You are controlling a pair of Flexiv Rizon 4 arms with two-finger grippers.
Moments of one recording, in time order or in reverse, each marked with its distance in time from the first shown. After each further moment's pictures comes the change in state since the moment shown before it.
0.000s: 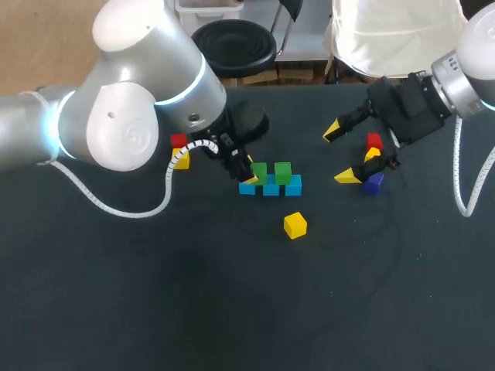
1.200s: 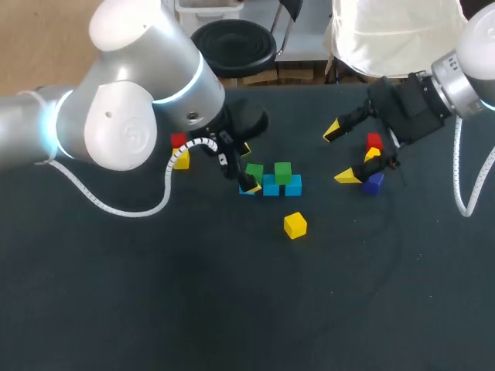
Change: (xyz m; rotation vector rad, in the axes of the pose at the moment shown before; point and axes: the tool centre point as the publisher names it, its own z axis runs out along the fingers) left arm -0.001 0.002 -0.003 -0.010 -0.010 -0.005; right arm 0.000 0.000 0.000 0.000 0.000 0.000
